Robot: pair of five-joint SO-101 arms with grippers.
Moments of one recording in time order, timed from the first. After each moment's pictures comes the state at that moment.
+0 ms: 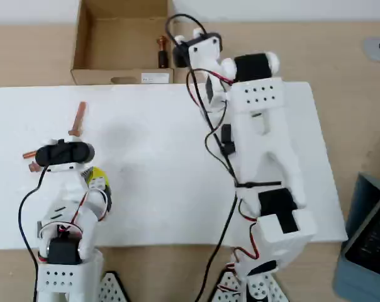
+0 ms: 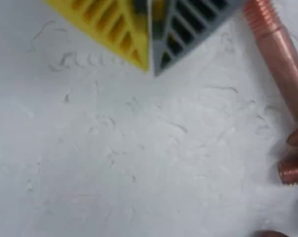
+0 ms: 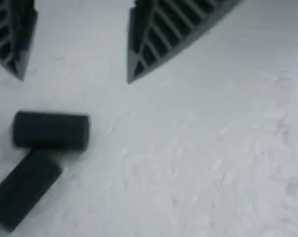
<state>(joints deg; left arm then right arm) -1.8 -103.9 96.3 51.6 -1.0 -15.8 10.2 -21.8 101.2 7.9</state>
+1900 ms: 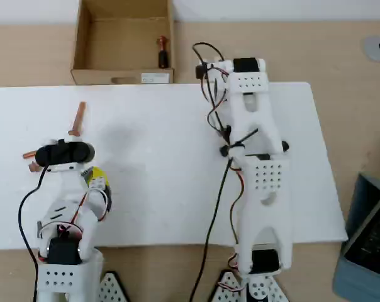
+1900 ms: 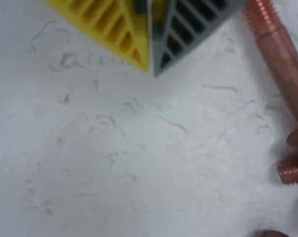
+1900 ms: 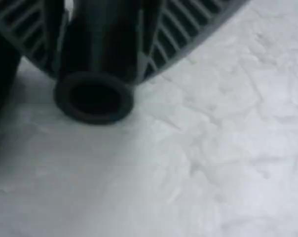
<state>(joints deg) -1.8 -103.9 96.3 51.6 -1.0 -8.7 53.5 -49.3 100.9 4.4</state>
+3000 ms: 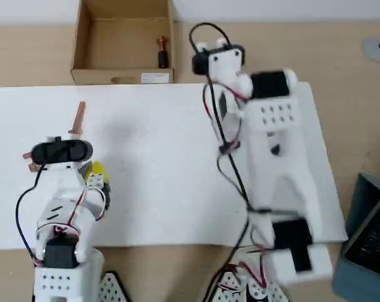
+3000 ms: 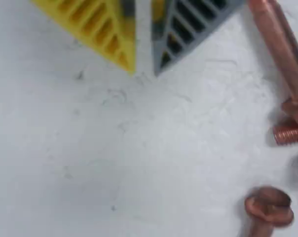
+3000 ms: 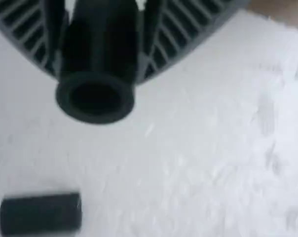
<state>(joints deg) -1.8 -103.5 89.1 54.0 -2.4 -13.3 -8.1 -5.0 101.2 1.6</state>
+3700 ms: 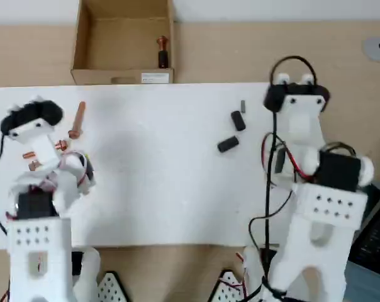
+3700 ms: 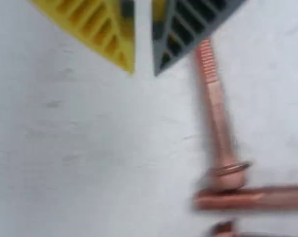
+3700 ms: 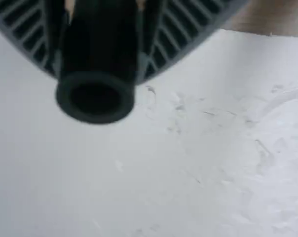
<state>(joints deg) -10.5 -56.8 53.2 66.0 6.4 8.8 -41.9 20.3 101.2 1.6</state>
